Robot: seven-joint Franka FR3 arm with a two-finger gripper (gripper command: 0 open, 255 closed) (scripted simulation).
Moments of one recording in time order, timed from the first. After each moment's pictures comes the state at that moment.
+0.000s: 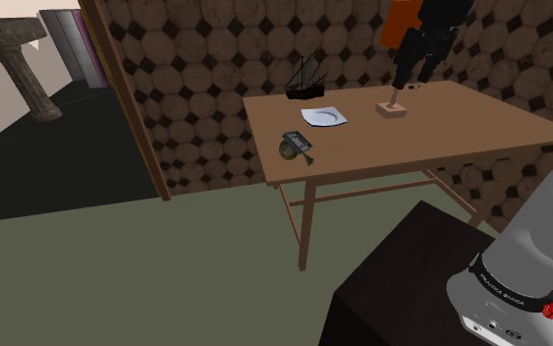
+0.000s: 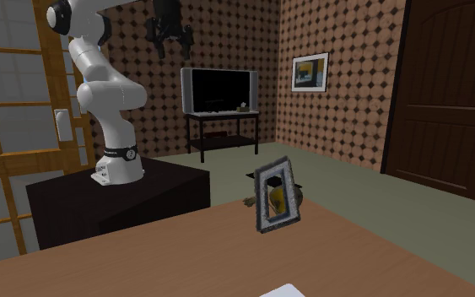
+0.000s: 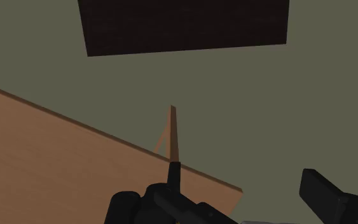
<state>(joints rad) -0.02 -0.81 0.00 -2.36 0.04 1.64 0.09</state>
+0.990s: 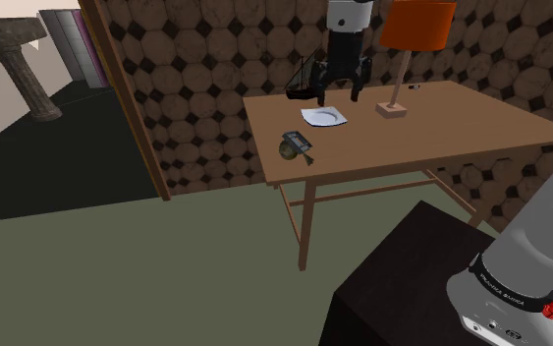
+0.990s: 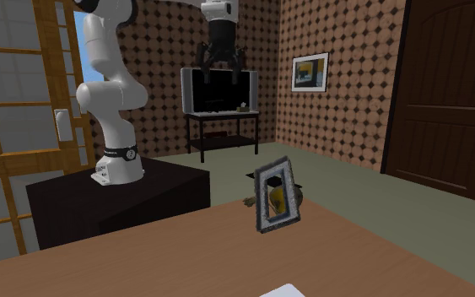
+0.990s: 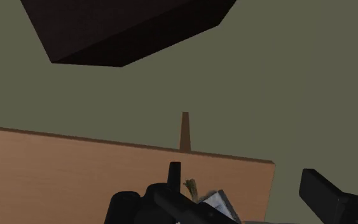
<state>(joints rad) -0.09 -0.26 0.16 -2.08 0.04 1.80 0.49</state>
